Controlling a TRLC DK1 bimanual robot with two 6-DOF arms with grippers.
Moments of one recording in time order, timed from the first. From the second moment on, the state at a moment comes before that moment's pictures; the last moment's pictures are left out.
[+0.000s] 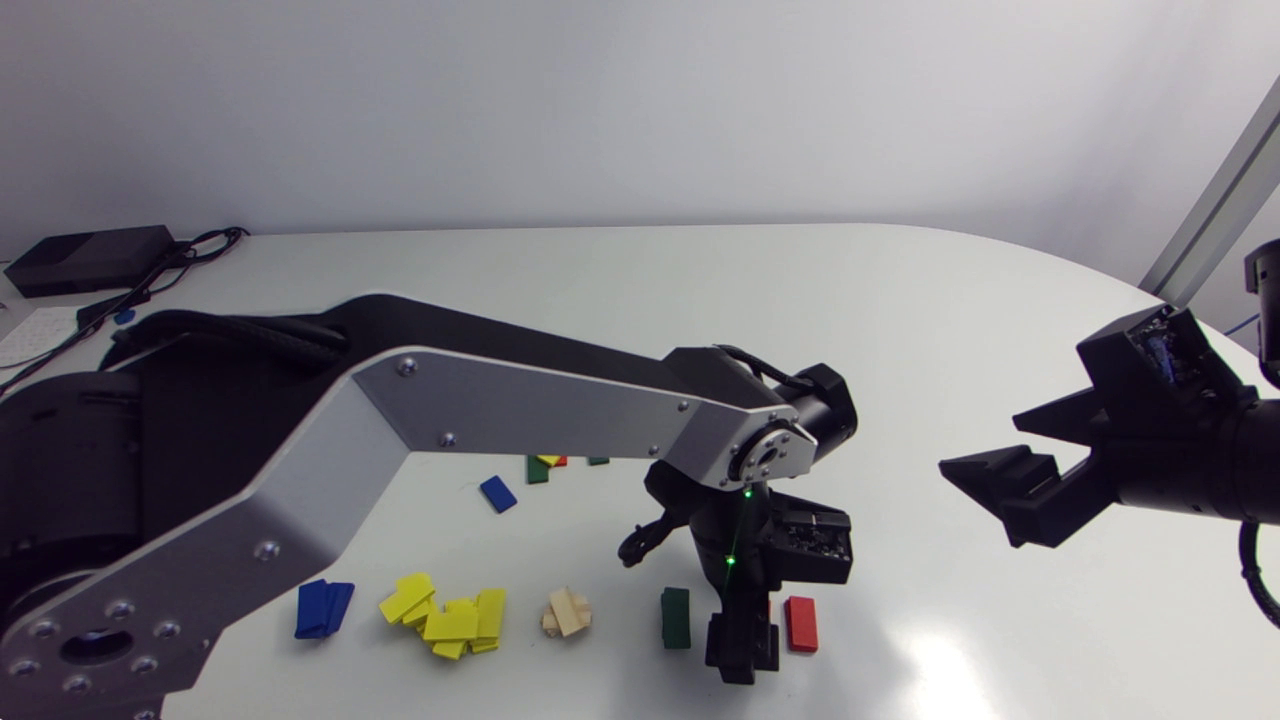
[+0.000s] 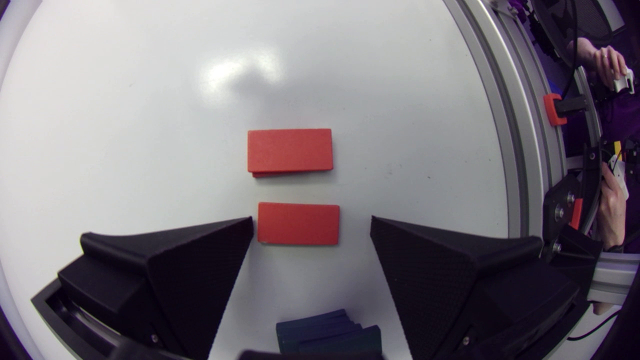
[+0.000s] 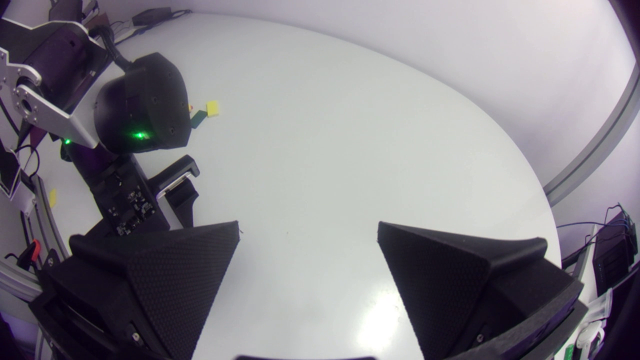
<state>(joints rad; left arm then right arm) -0.97 2.20 1.59 -0.81 0.25 0.77 -0.01 0.84 0.70 -0.59 -0.28 -0.42</state>
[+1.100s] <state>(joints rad) -0.99 2.21 1.60 -0.78 0.17 0.71 -0.05 0.80 0.68 -0.60 -0.32 -0.44</state>
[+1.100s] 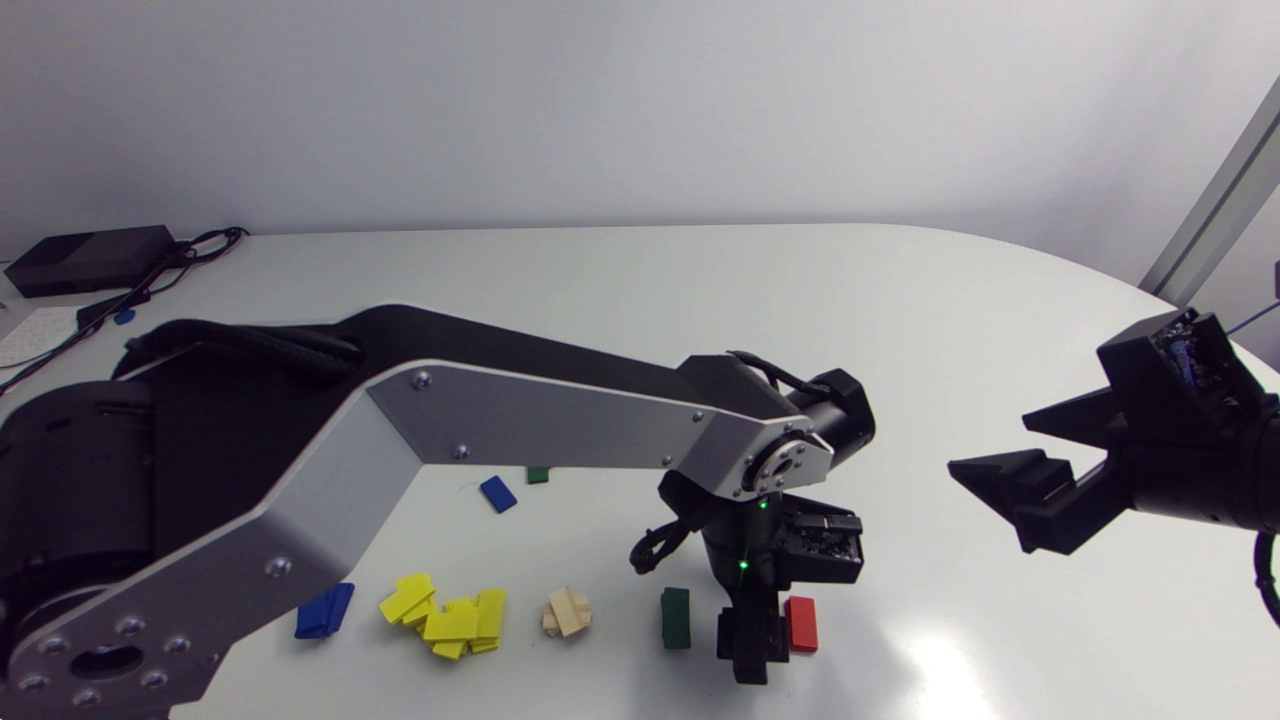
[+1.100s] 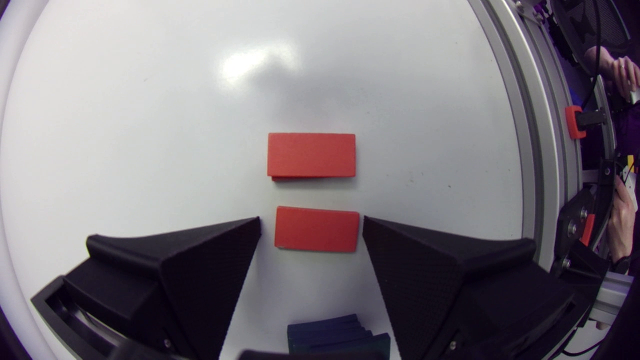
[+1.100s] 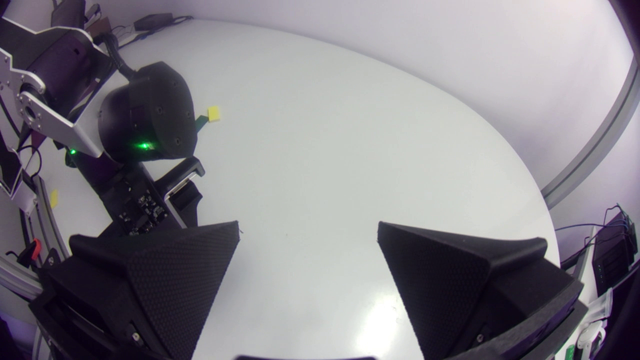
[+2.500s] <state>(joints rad) -1.01 2.22 1.61 -0.75 0.13 0.66 -0.05 0.79 0.68 -0.61 -0.32 -0.44</state>
